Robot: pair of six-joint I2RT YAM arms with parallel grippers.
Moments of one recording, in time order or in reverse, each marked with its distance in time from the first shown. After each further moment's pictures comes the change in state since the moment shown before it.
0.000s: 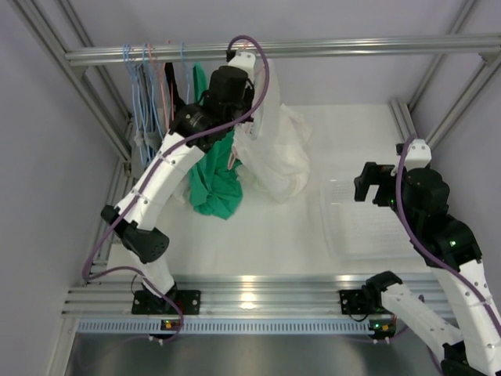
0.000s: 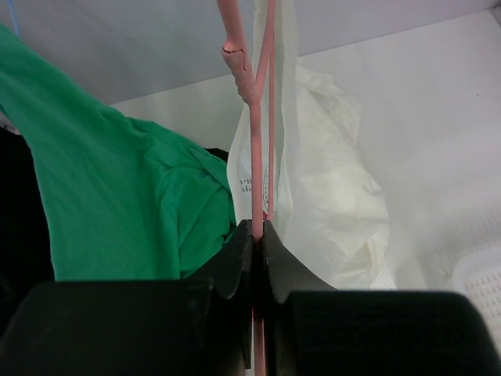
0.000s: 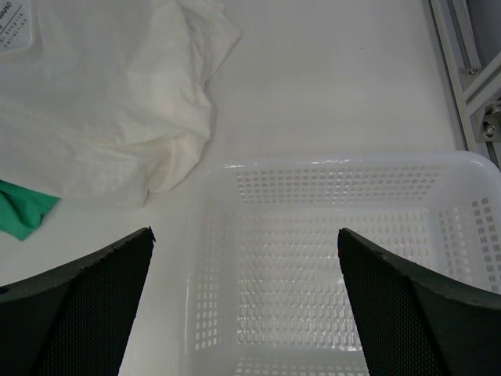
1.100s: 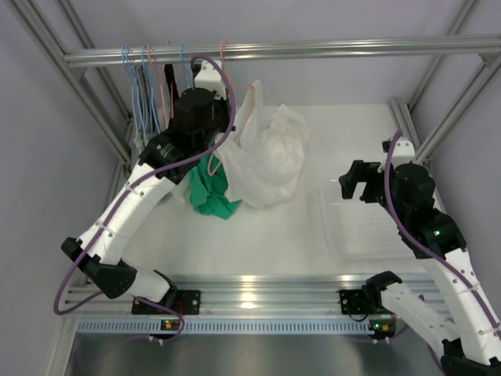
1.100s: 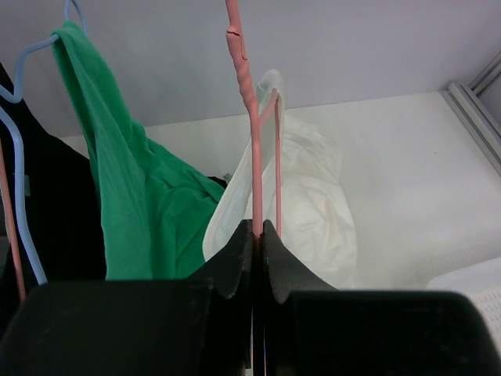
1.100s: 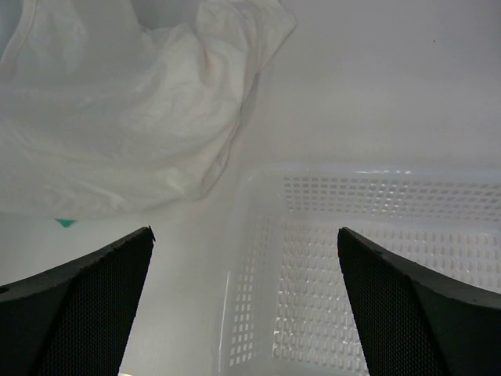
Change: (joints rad) left arm 0.014 -0.361 -0.454 0.310 0.002 -0.046; right arm 0.000 0.030 -0.097 0.137 -0.135 0.043
